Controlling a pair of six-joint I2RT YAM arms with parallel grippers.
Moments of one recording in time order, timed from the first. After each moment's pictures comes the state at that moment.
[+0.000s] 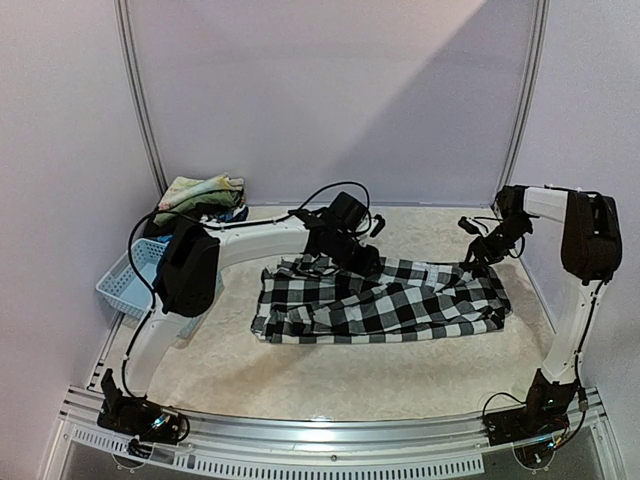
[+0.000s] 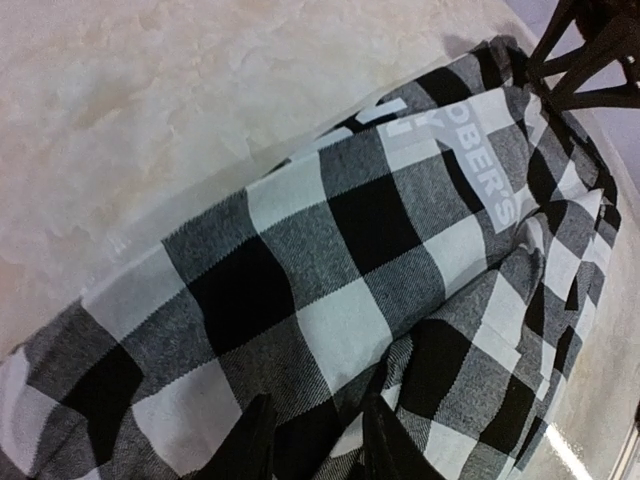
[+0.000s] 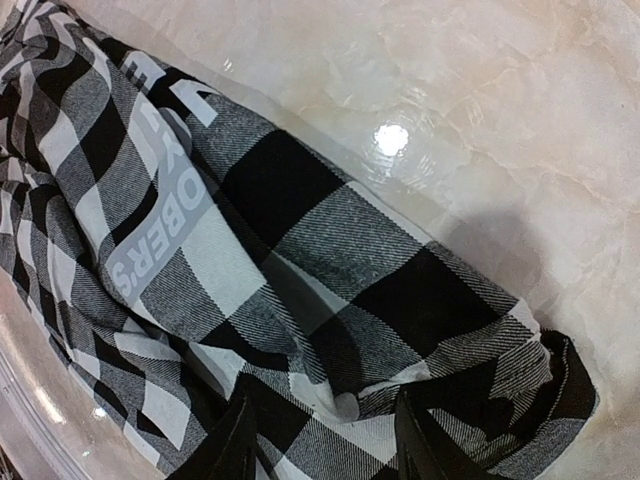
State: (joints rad) left arm -0.84 2.47 2.11 -0.47 0.18 -0.24; right arm -0.06 2.04 1.55 -0.98 -0.44 -0.50
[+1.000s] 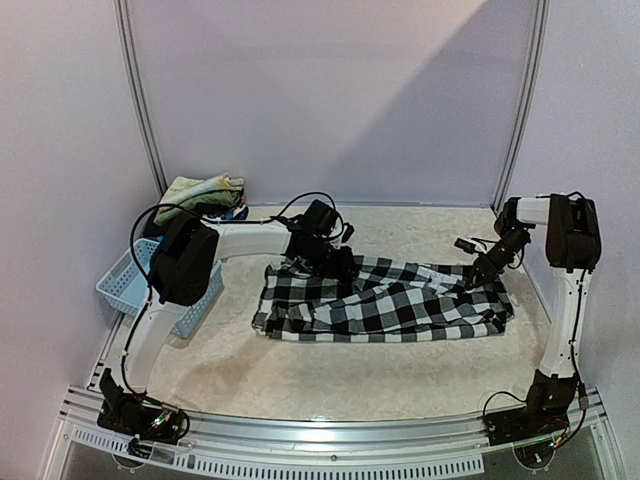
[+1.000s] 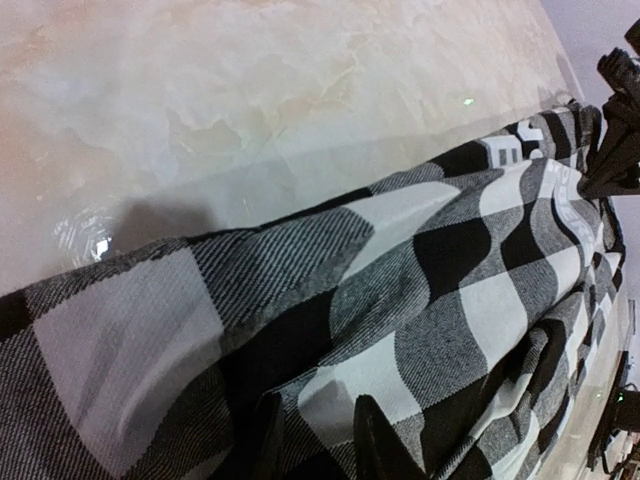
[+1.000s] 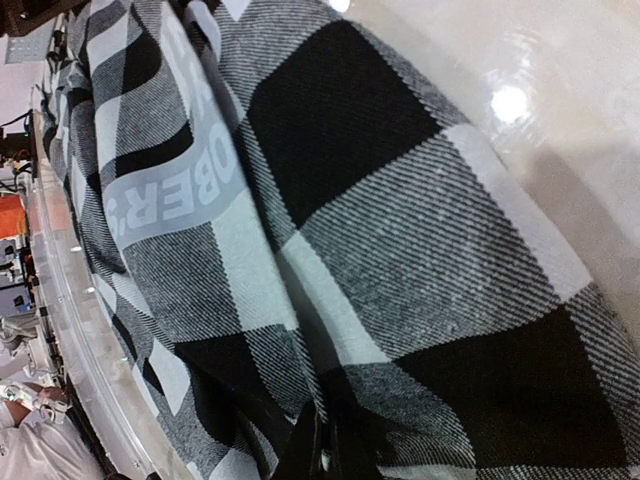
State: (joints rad) left arm -0.72 2.48 1.95 -0.36 0.32 -0.44; right arm -0.13 2.30 1.71 -1.29 -0.60 -0.81
